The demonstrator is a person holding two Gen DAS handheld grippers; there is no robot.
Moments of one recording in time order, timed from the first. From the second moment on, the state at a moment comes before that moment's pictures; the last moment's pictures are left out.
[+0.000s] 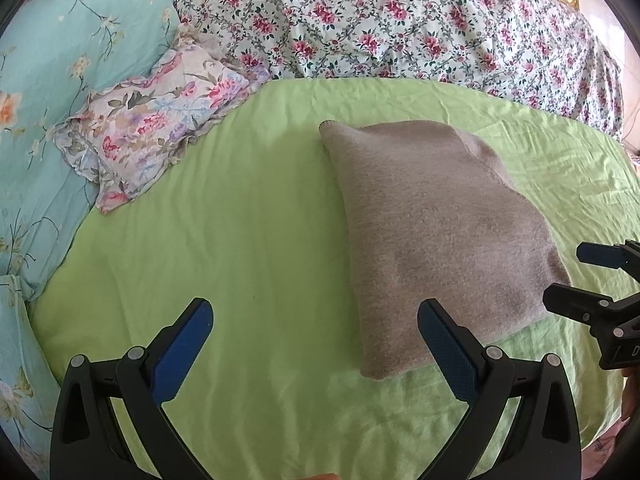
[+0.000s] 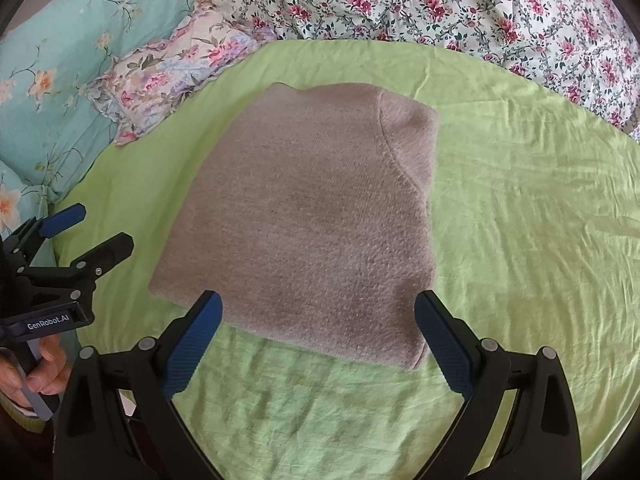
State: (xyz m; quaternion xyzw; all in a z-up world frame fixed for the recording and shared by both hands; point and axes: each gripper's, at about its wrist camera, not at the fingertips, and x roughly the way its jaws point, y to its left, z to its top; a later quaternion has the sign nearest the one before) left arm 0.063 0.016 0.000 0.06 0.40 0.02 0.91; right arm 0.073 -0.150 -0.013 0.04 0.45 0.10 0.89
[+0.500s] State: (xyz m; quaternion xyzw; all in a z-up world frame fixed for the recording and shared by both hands) left arm 0.065 0.017 0.003 0.06 0.40 0.02 0.91; right arm 0.075 -0.152 -0.014 0.03 0.45 0.09 0.89
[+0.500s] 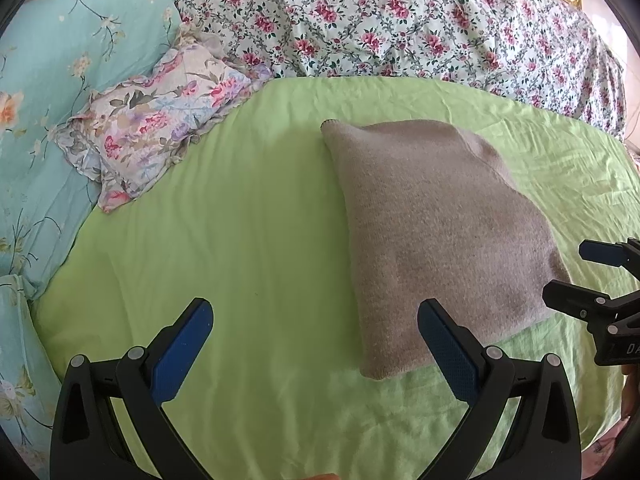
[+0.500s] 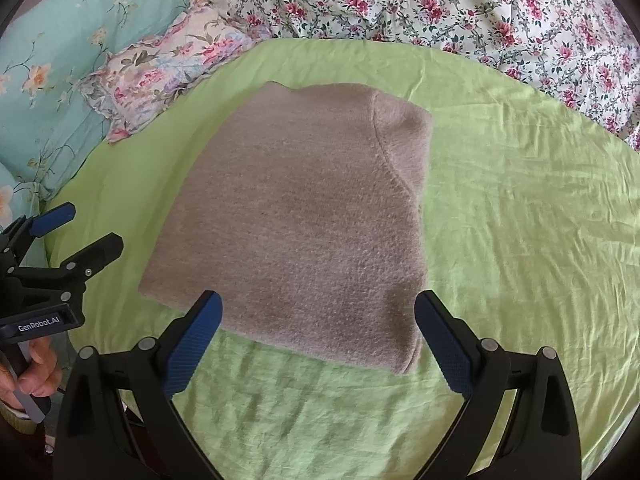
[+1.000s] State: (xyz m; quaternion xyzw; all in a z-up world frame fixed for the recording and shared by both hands) left arm 0.066 0.010 0.003 0.06 0.40 0.01 0.91; right arm 0.070 -0.157 -0.016 0.03 0.45 0.07 0.89
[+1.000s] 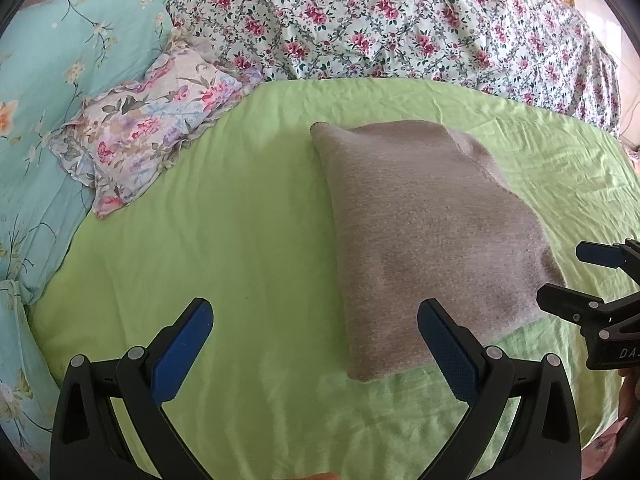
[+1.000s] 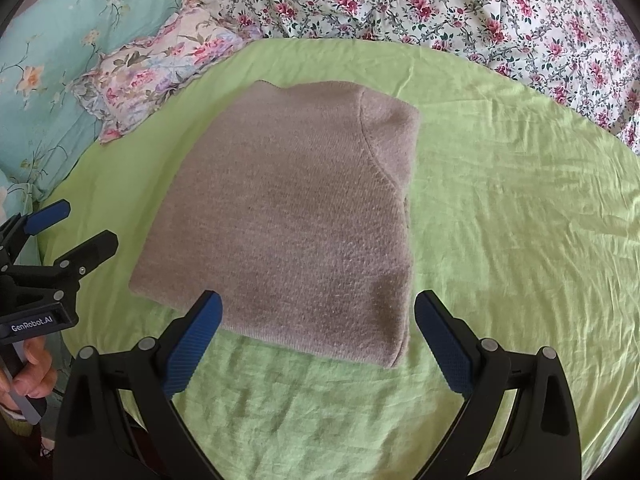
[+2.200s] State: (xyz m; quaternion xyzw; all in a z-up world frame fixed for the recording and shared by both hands) left arm 0.077 0.006 0.004 0.07 0.40 0.00 0.91; right arm 0.068 -0.165 -0.009 0.03 0.44 0.07 0.89
